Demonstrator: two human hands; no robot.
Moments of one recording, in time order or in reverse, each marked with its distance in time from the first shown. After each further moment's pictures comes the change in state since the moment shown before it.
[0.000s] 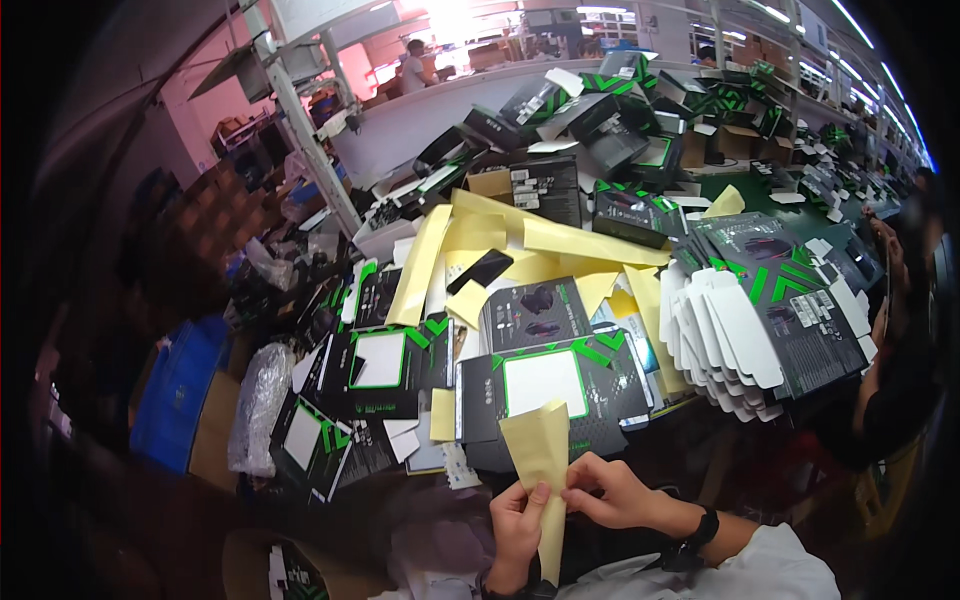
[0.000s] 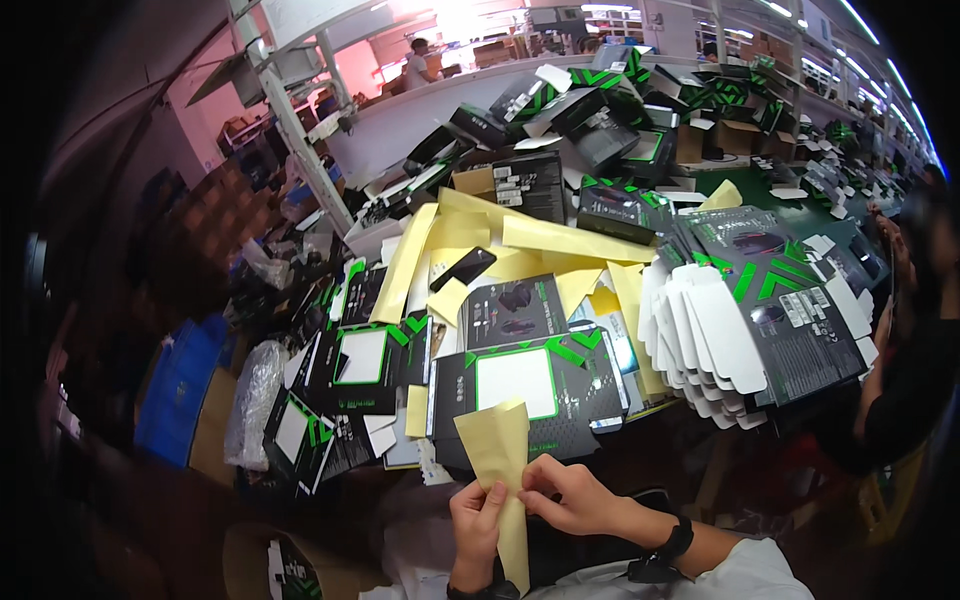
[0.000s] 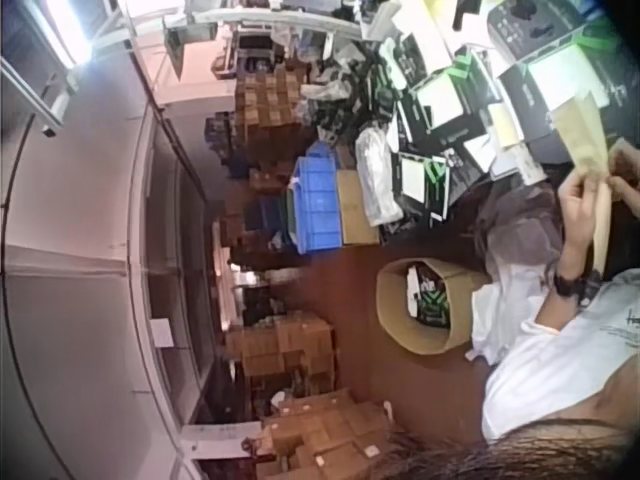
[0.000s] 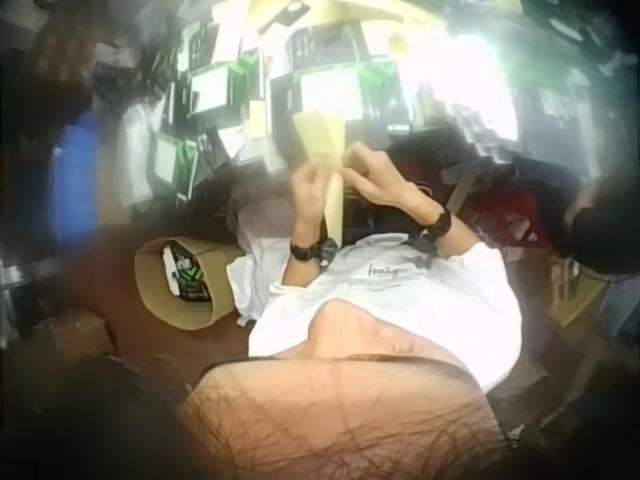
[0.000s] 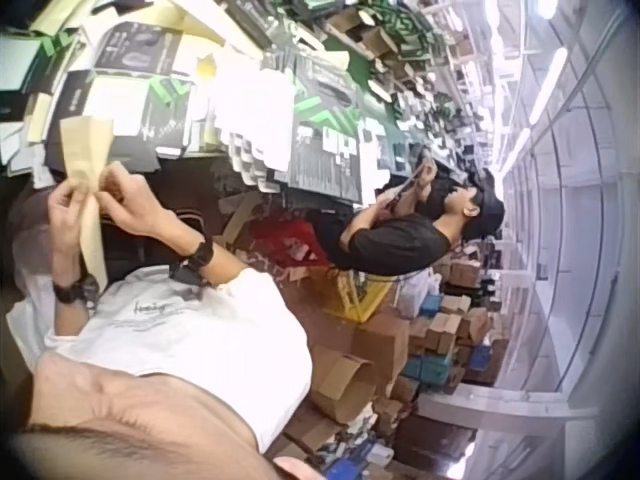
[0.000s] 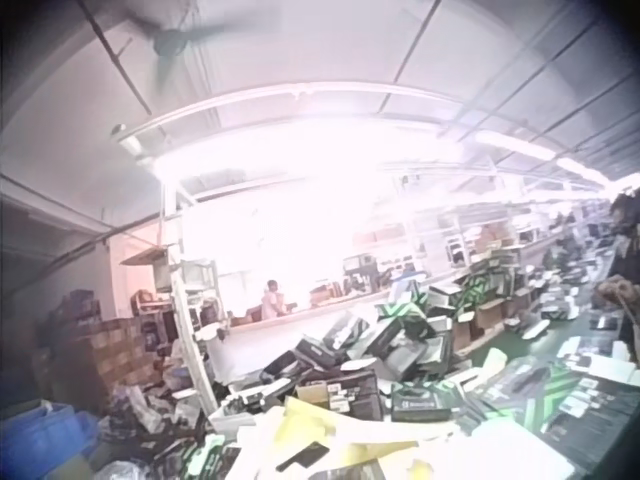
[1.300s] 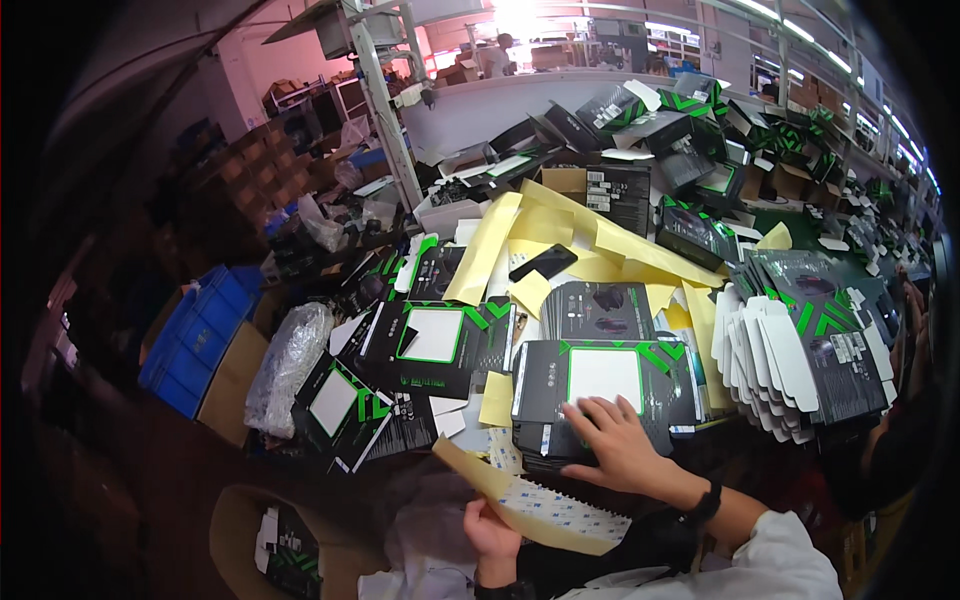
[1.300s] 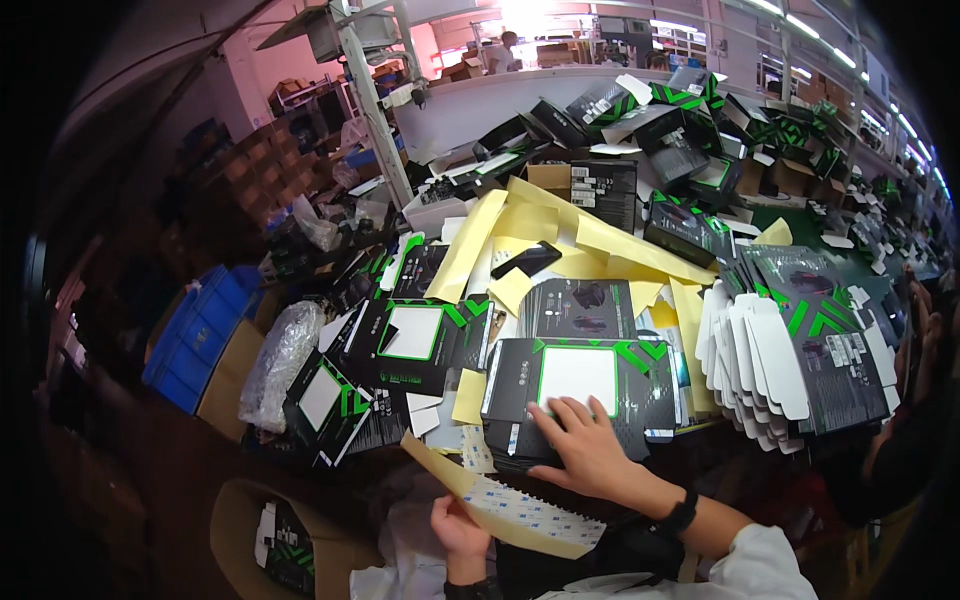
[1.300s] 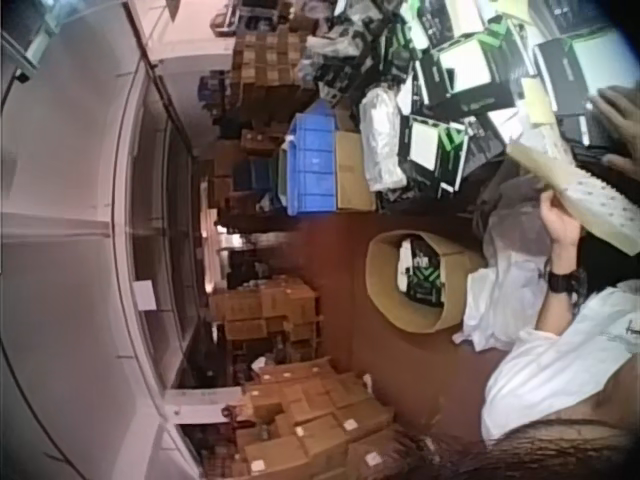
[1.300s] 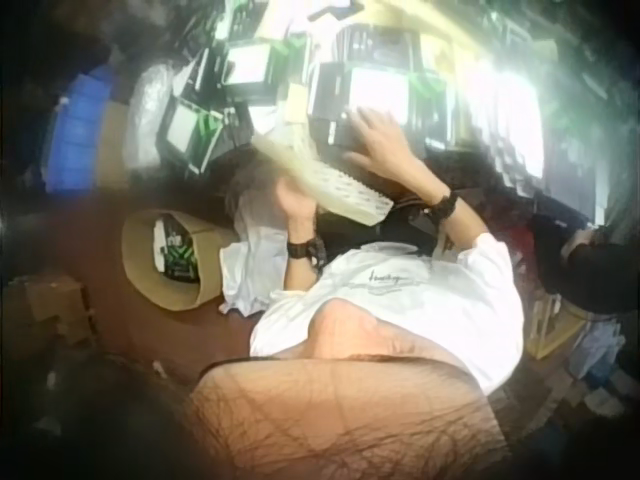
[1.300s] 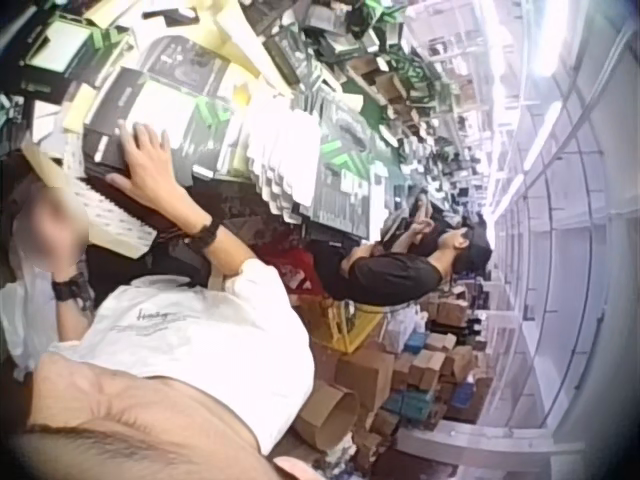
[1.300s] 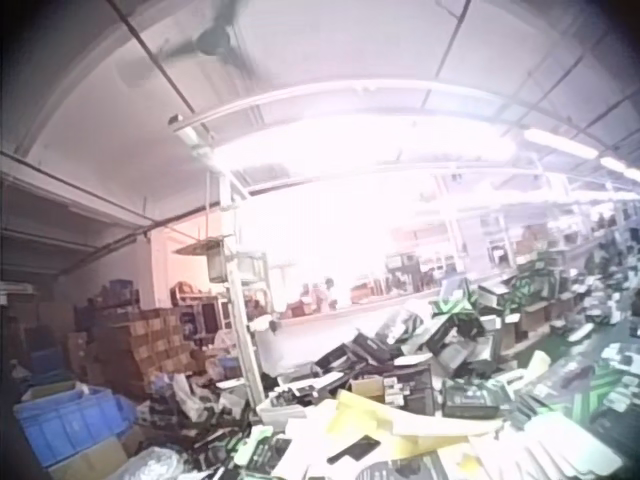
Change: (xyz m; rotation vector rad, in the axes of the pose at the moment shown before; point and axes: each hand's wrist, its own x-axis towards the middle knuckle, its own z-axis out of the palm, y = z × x) left_hand -0.014 -0.044 -0.108 -0.905 0.321 -0.033; right_hand 0.074 0.002 0.017 -1.067 -0.073 -0.178
